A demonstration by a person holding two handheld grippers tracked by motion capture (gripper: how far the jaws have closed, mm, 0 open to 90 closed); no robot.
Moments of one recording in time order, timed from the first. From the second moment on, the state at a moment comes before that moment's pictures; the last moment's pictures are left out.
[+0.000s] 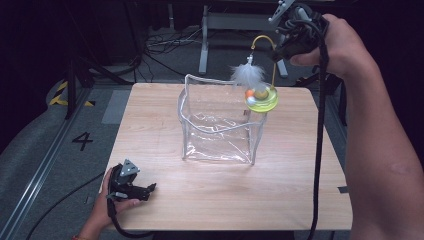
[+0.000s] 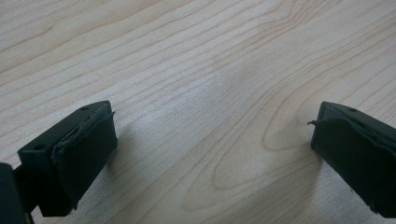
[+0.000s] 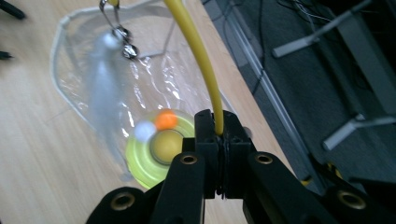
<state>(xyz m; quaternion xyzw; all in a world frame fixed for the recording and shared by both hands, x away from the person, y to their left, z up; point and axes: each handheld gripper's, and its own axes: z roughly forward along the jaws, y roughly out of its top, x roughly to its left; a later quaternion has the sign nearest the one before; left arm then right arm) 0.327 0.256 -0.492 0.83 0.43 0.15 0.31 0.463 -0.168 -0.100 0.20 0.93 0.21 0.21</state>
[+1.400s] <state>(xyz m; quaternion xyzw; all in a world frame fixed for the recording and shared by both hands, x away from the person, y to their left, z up) 0.327 0.255 -0.492 0.83 0.43 0.15 0.31 0.495 -0.149 -0.212 0.18 0.95 0.20 0.15</state>
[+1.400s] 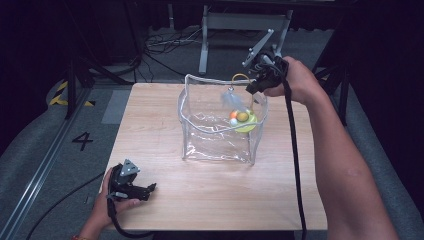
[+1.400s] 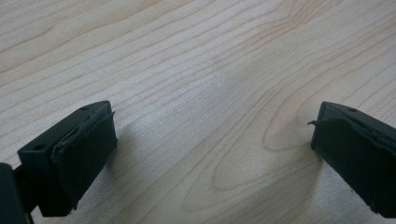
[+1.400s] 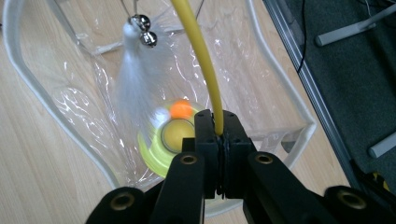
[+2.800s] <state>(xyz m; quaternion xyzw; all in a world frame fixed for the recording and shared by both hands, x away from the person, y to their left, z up) 0.327 0.255 -0.492 0.83 0.44 0.15 0.31 0.483 -0.157 -0.285 0.18 0.97 0.16 0.10</state>
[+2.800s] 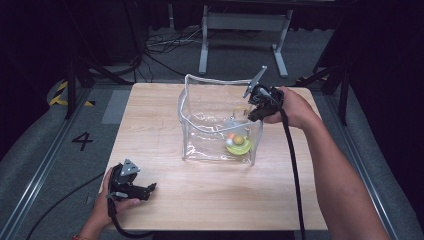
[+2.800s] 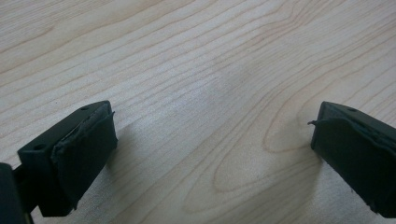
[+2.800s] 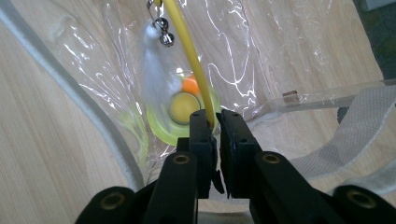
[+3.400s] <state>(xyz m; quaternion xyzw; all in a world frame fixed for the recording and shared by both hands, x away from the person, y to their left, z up) 0.327 0.255 -0.492 0.83 0.44 0.15 0.31 0.474 -0.165 -0.274 0.20 0.95 0.22 0.14</state>
